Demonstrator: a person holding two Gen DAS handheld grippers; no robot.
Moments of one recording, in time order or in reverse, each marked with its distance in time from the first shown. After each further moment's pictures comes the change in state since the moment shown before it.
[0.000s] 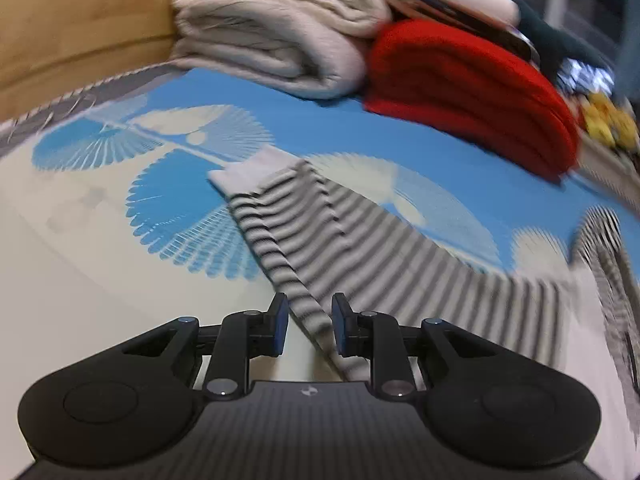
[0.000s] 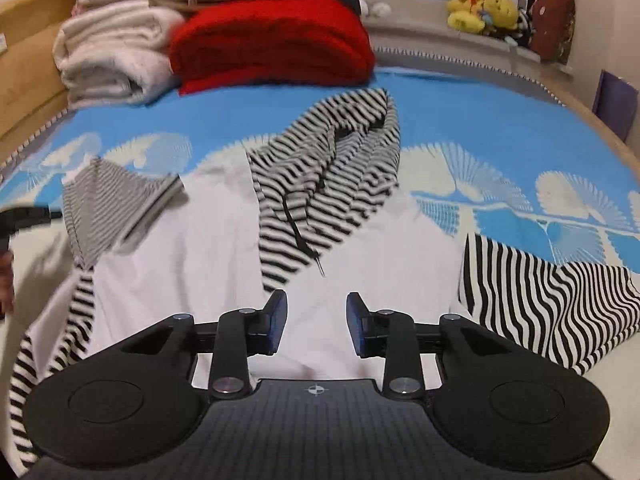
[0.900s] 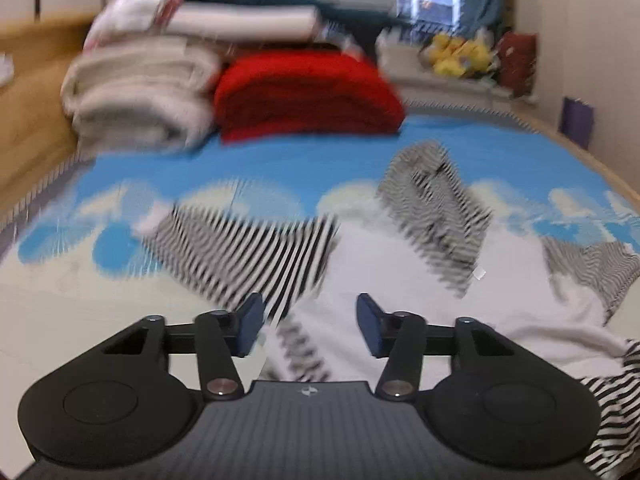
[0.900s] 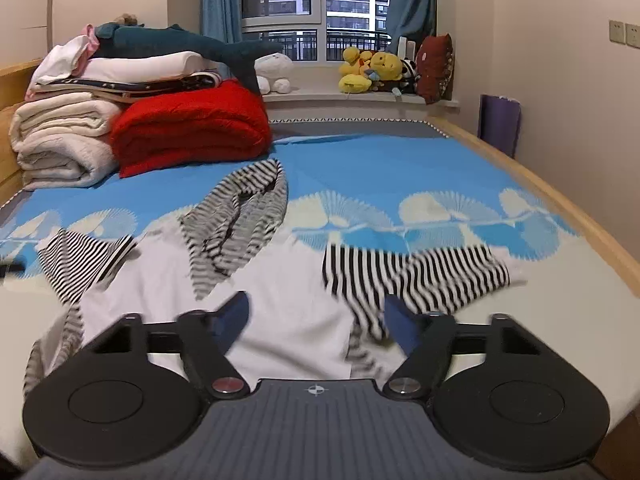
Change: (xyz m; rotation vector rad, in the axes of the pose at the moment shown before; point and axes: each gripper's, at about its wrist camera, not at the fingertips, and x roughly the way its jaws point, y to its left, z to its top) left arm -0.243 -0.106 -0.074 0.347 0.016 -0.211; right arm -0.174 -0.047 -0.071 0.136 -0.258 -0.215
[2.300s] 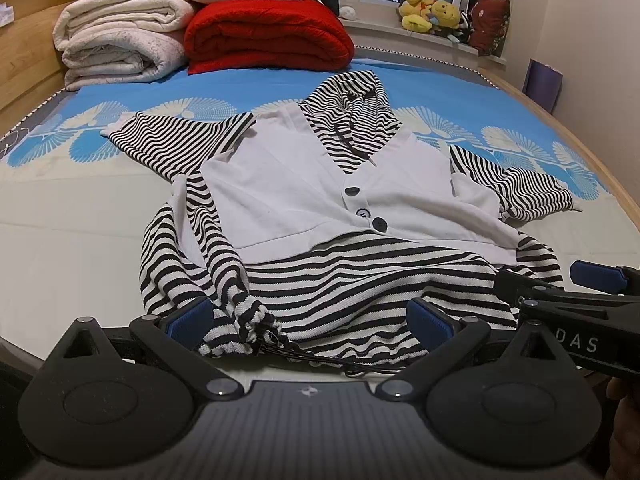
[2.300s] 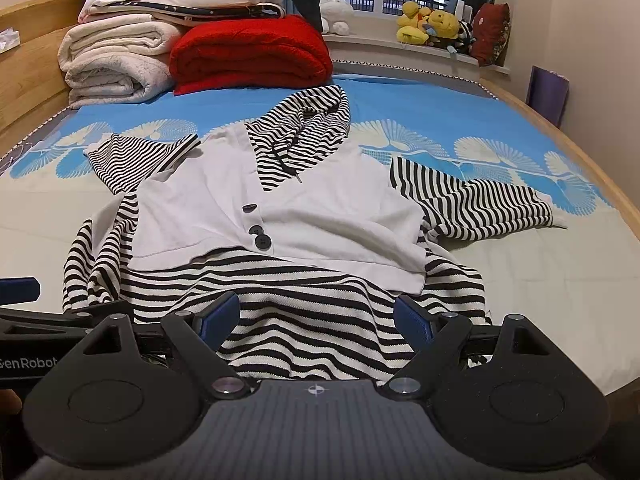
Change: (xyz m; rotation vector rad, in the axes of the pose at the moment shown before) left arm -0.116 -0.131 -0.121 0.003 0.098 -0.037; right arm -0.038 0.063 -0.097 -0.102 0.173 0.101
